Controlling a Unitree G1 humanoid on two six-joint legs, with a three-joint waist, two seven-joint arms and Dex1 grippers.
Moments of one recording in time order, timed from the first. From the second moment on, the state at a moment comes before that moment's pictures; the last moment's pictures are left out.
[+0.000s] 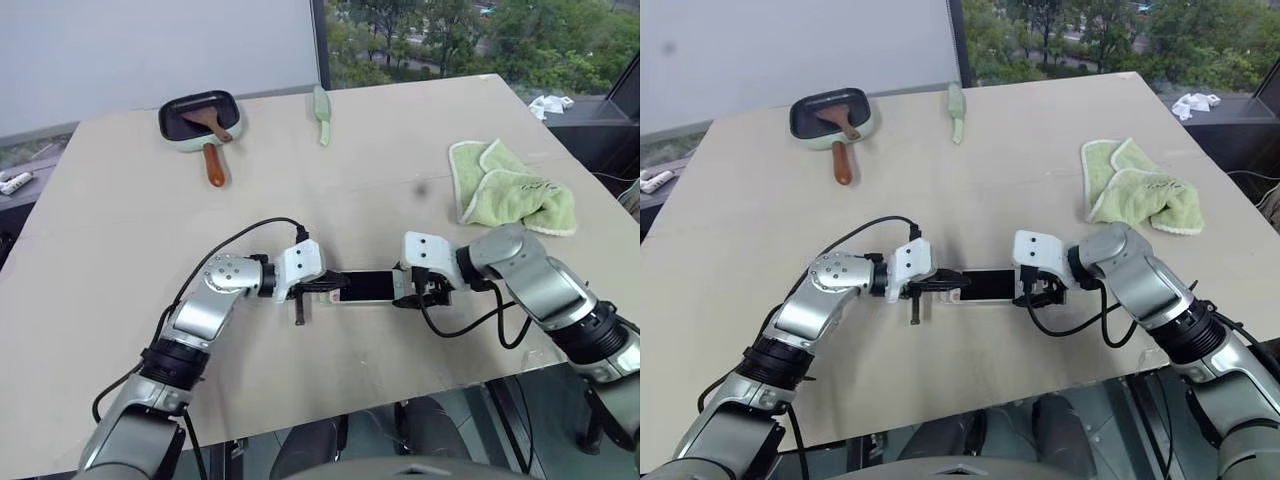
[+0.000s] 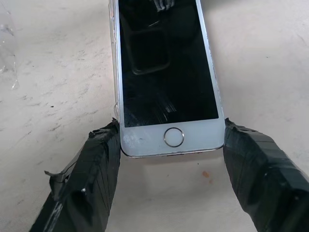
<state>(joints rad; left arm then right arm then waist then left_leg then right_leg) -0.40 0.60 -0.27 0.09 -0.13 0.11 -1.10 -0.63 -0.65 0.48 -0.21 0.01 0.71 1.17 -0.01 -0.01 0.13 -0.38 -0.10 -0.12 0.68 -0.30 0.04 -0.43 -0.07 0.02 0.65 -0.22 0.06</state>
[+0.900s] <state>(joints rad) -0.39 0.62 -0.29 0.04 -0.09 0.21 -1.06 -0.63 -0.62 0.50 -0.20 0.00 0.74 1.16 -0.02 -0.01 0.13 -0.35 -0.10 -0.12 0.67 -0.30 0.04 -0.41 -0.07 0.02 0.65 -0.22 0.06</state>
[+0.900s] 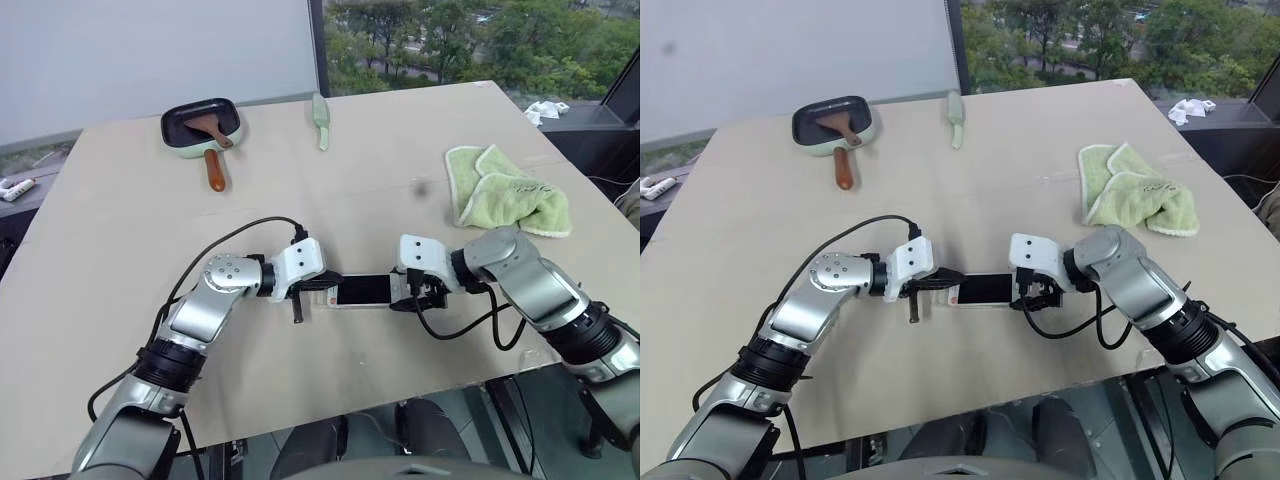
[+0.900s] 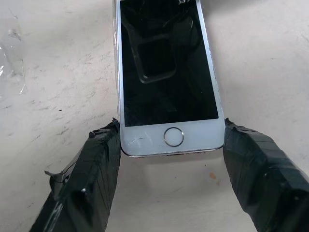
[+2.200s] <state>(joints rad) -0.40 0.69 -0.31 -0.03 -0.06 0.39 -1.09 -0.74 -0.54 0.58 -0.04 -0.05 0.68 1.23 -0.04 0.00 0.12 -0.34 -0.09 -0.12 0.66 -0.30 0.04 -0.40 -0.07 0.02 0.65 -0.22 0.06</state>
